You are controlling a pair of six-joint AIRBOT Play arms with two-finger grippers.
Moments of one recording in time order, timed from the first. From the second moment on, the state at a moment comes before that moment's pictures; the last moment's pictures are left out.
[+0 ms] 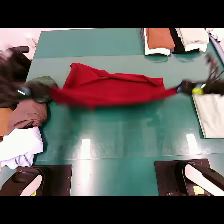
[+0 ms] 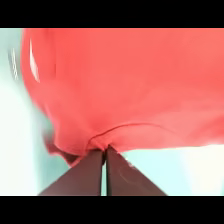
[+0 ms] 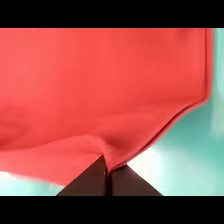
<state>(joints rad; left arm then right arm) -0.12 -0.74 1.10 1.31 -1.00 -1.62 -0.29 -1.00 1.05 -0.90 1.13 1.25</state>
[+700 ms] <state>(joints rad) -0.12 -0.67 1.97 1.40 -0.99 -1.60 -0.28 -0.76 1.89 -1.14 1.28 1.37</state>
